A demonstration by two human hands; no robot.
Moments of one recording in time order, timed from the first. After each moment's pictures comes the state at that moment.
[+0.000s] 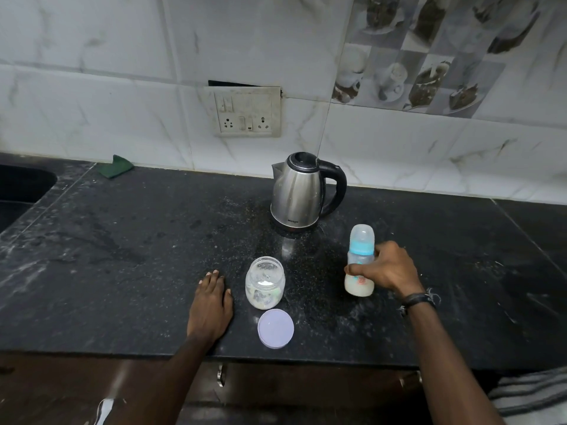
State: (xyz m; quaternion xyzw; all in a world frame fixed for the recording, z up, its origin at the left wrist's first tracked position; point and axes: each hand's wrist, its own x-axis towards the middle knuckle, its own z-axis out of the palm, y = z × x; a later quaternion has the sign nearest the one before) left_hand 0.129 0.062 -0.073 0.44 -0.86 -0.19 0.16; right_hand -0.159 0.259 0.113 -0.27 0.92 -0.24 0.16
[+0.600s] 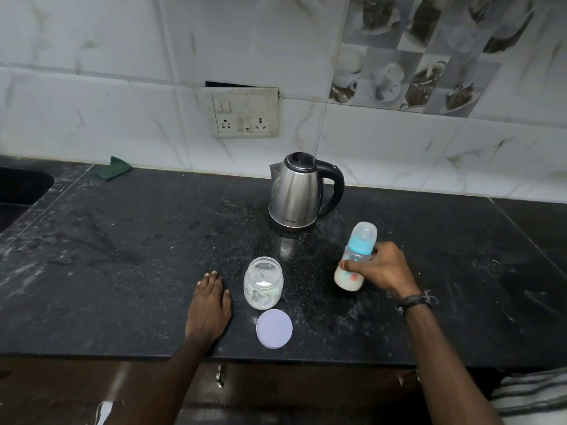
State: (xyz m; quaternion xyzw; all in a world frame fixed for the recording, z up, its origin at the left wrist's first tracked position) left_hand 0.129 0.061 -0.077 0.44 -0.87 -0.19 0.16; right_hand -0.157 0.260 0.110 -0.27 0.91 -0.27 0.16
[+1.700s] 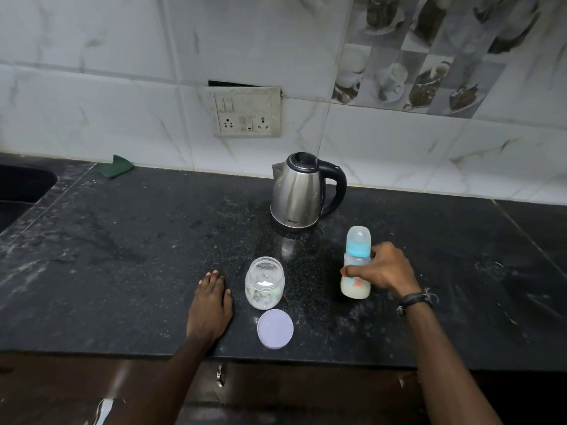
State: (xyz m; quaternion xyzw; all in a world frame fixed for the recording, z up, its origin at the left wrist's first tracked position) left_hand 0.128 0.061 -0.076 0.44 -0.86 -0.19 0.16; right_hand -0.155 0.256 0.112 -0.27 0.92 -0.23 0.16
